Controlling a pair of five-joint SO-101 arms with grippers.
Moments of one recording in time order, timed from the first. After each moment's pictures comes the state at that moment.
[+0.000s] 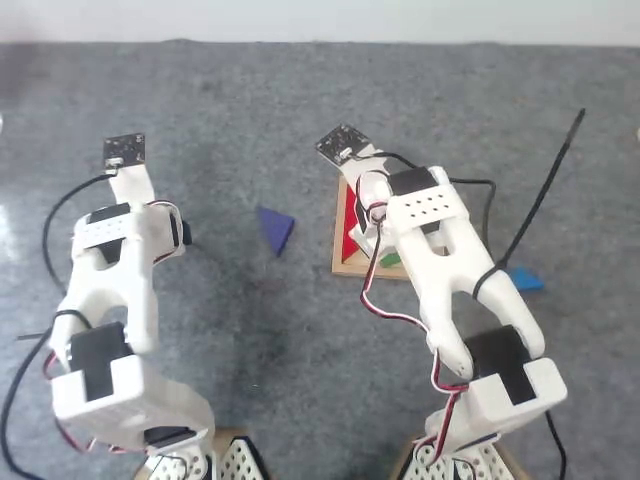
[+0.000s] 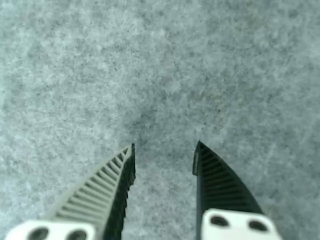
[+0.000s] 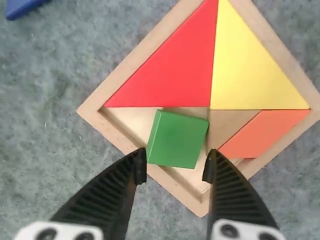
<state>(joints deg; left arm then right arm) -23.5 6.1 33.7 46.6 -1.1 -22.2 5.5 13.7 66.7 22.5</state>
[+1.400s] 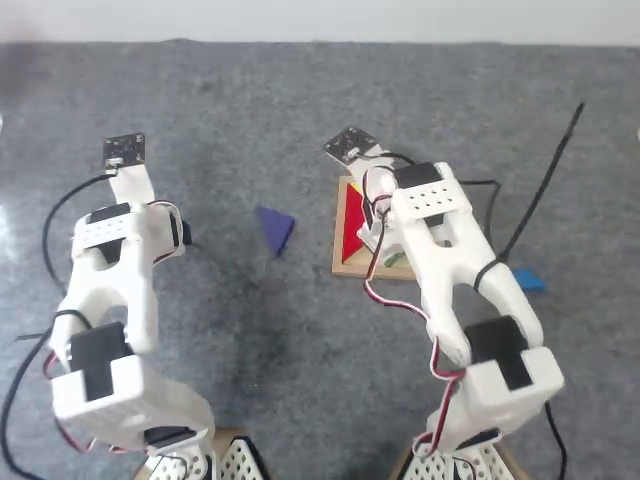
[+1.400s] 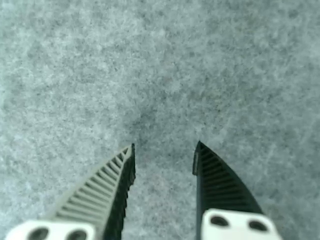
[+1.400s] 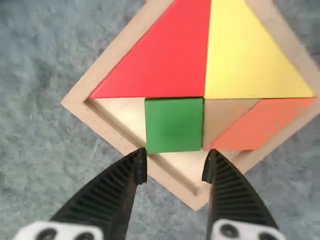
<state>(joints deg) -23.5 6.1 33.7 46.6 -1.1 -19.1 7.5 11.6 68.9 23.5</state>
